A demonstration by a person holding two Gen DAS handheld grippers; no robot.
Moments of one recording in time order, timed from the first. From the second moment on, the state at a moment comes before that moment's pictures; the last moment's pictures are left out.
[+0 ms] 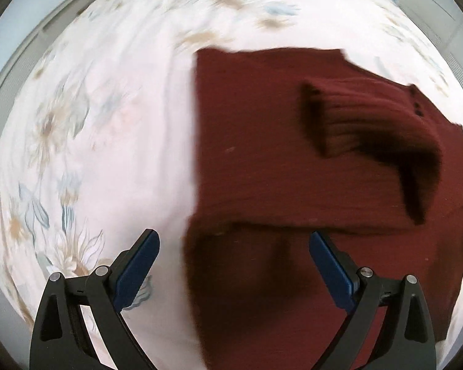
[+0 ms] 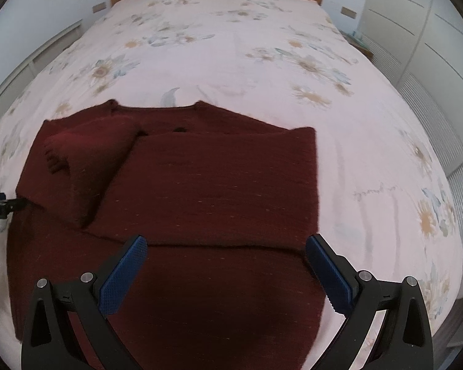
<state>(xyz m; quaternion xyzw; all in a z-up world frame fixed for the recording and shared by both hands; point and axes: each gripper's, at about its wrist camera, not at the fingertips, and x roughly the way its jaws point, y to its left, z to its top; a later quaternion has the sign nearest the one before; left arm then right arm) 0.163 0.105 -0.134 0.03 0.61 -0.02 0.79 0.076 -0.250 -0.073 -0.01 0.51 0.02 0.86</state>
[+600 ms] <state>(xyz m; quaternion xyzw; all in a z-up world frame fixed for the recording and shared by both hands) 0.191 0.092 -0.174 0.06 0.59 -0.08 0.80 0.107 -0.151 -0.084 -0.09 0.52 0.09 0.84</state>
